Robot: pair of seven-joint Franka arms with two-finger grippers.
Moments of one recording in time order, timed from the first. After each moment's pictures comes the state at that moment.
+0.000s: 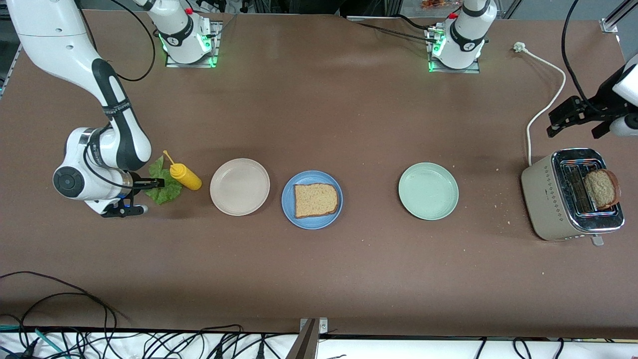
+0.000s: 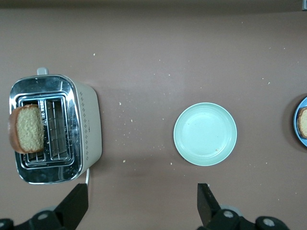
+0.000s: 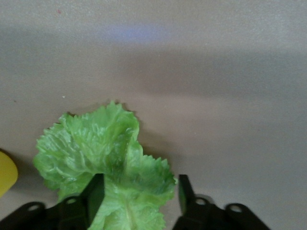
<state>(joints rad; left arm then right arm) -0.09 -0.05 0.10 -1.67 -0.01 1.71 0.01 0.02 0.59 -0.07 -1.84 -0.01 2.17 -0.13</state>
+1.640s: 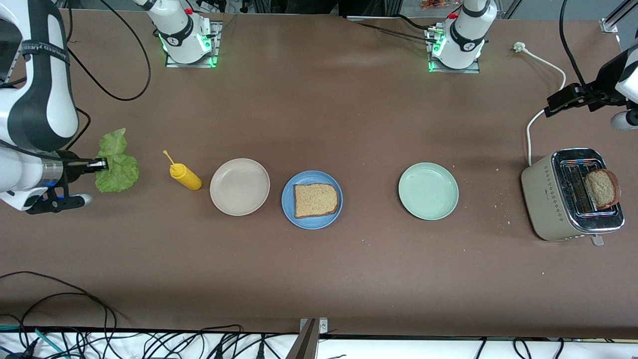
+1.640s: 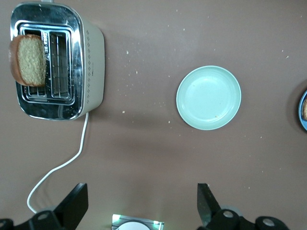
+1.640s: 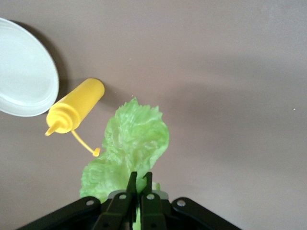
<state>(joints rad) -0.08 0.01 0.08 -1.53 -0.01 1.41 -0.17 0.02 0.46 -0.06 -1.37 -0.01 1.47 -0.20</state>
